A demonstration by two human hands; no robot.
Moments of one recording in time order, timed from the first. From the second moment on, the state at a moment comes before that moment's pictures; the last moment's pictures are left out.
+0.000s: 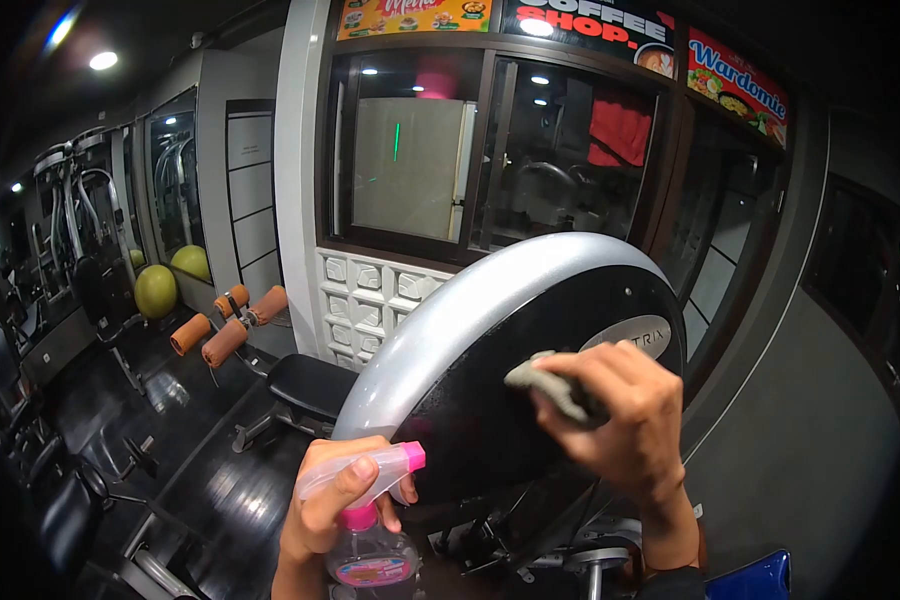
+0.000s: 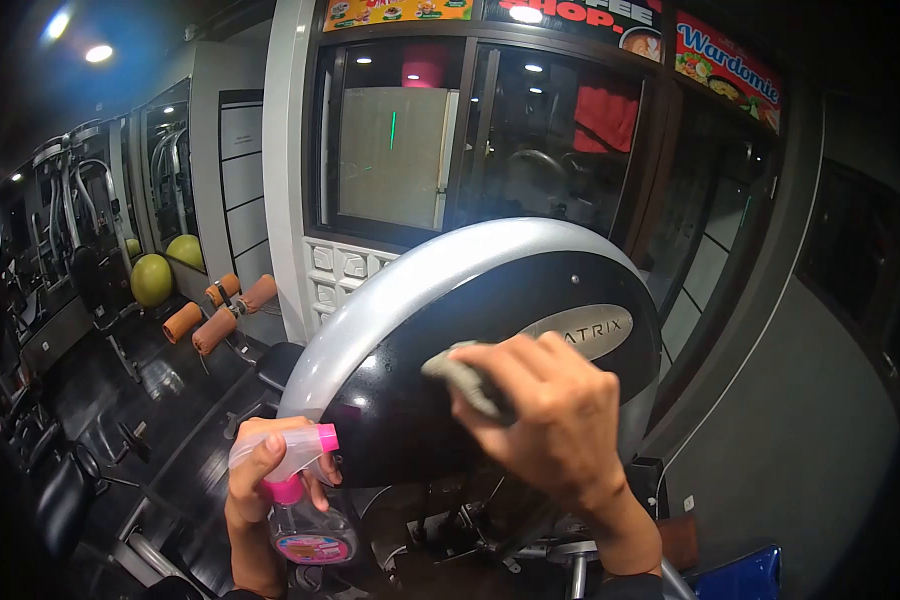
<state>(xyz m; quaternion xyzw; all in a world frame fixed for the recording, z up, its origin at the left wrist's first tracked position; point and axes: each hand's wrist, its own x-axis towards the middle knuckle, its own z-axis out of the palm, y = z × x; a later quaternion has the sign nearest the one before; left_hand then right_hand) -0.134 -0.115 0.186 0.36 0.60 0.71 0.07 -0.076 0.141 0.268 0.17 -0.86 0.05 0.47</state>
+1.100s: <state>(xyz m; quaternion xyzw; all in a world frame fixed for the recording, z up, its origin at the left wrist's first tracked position) -0.097 -0.084 0.164 0.31 0.59 0.75 0.01 -0.049 0.137 0.178 0.18 -0.84 0.14 0.50</state>
